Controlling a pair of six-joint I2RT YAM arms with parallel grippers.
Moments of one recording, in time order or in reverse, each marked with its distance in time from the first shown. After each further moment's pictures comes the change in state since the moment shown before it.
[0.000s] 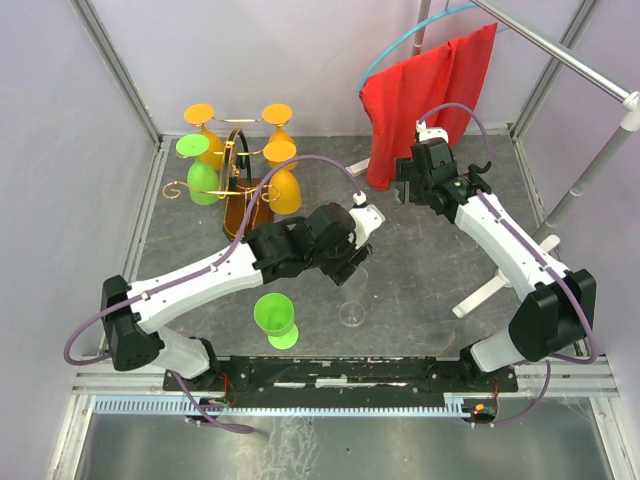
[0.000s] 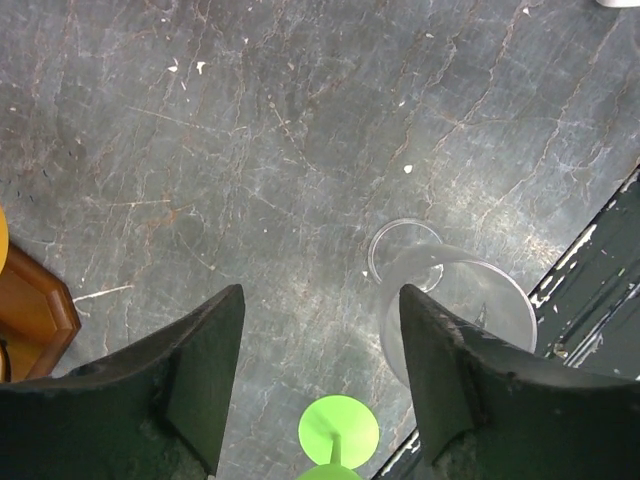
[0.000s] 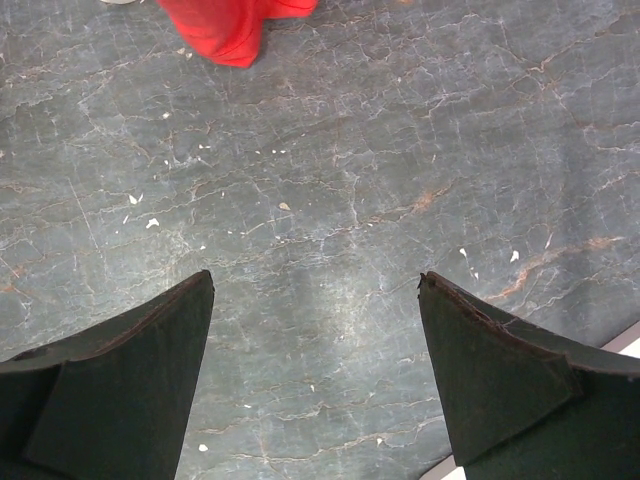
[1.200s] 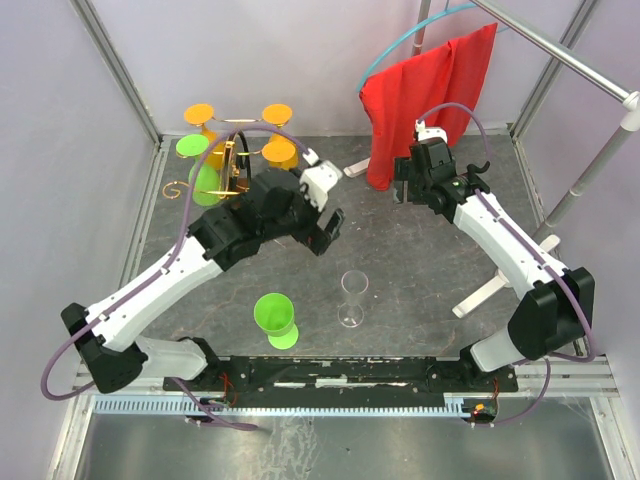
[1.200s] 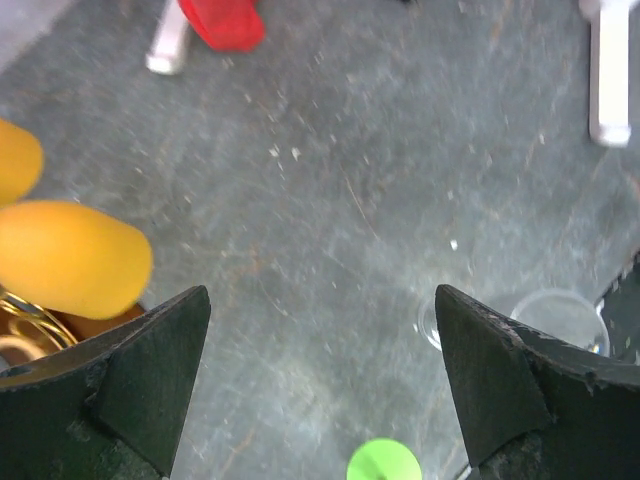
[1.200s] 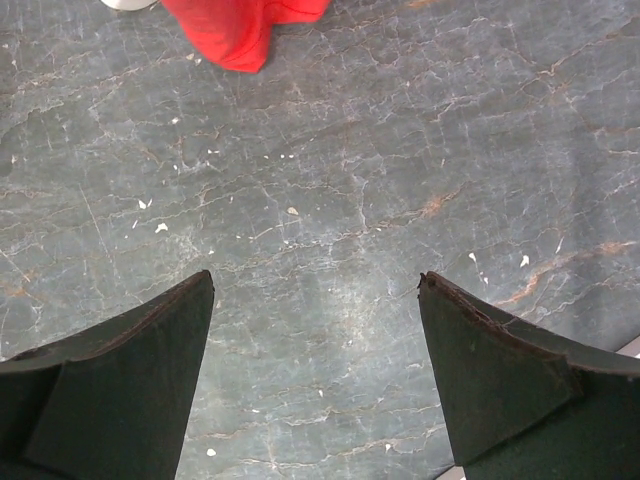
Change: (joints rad) left arm 0.264 -0.151 0.040 0.096 0.155 0.093; right arm 0.005 0.008 0.000 0.019 0.001 0.011
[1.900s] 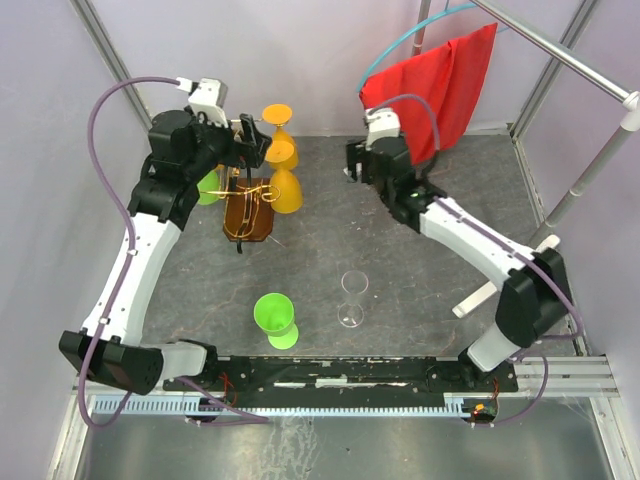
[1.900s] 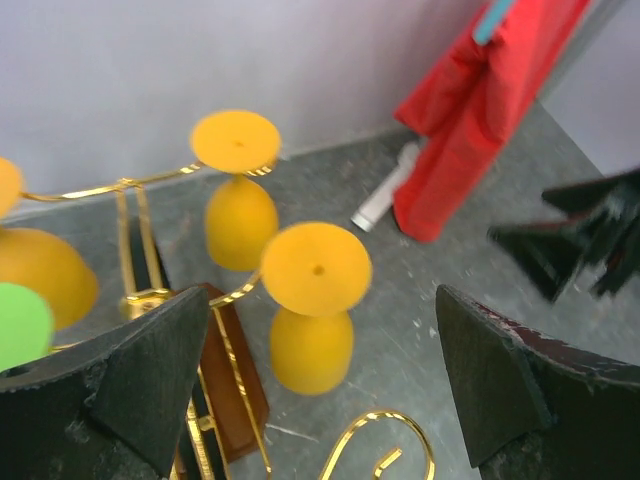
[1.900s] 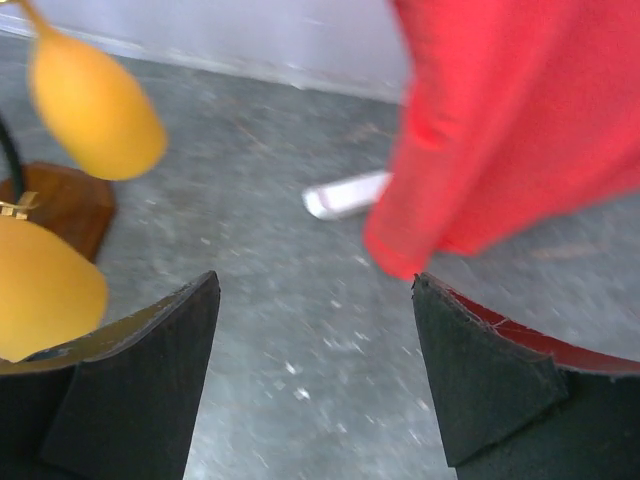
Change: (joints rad) left arm 0.588 -0.006 0.055 0.284 0.209 -0.161; right arm 0.236 0.141 -0.014 0.660 0.058 -0.179
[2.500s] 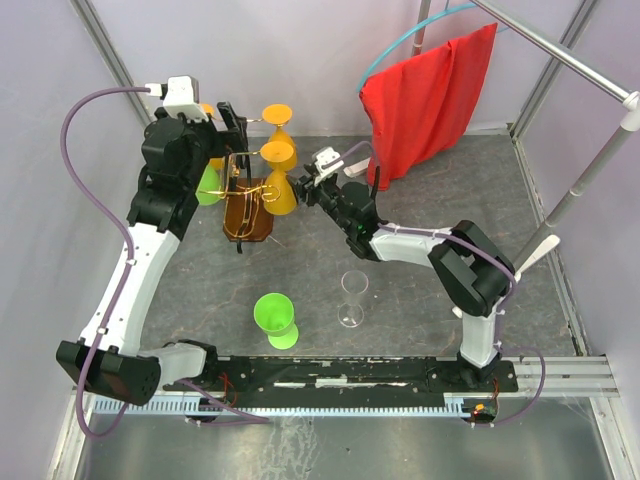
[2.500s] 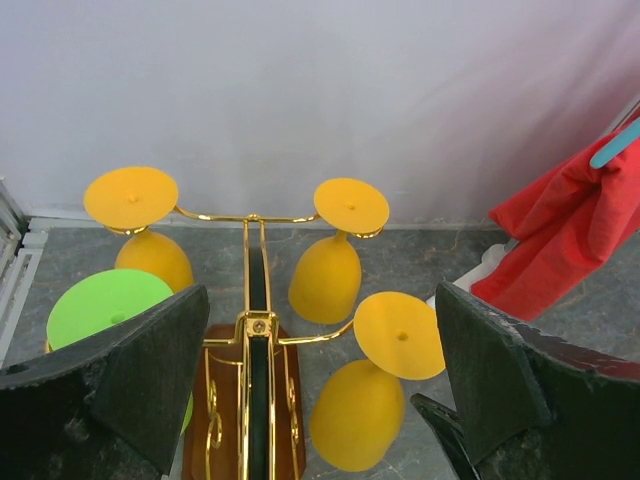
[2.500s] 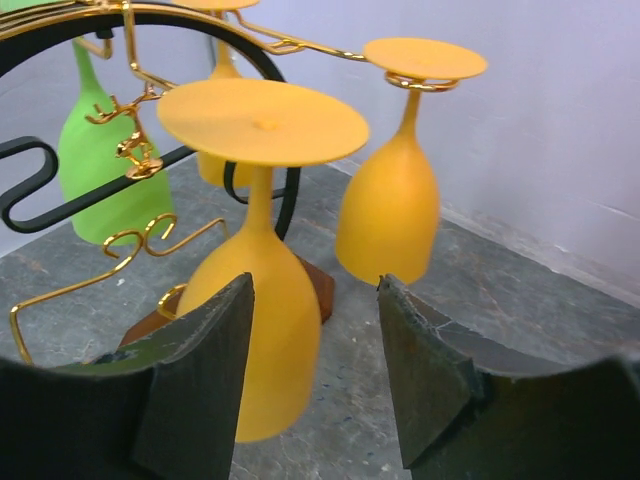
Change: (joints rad) left arm -0.002 -0.053 -0.093 0.152 -0.286 -0.053; right arm 0.139 0.297 -0.170 0.885 -0.333 -0.115
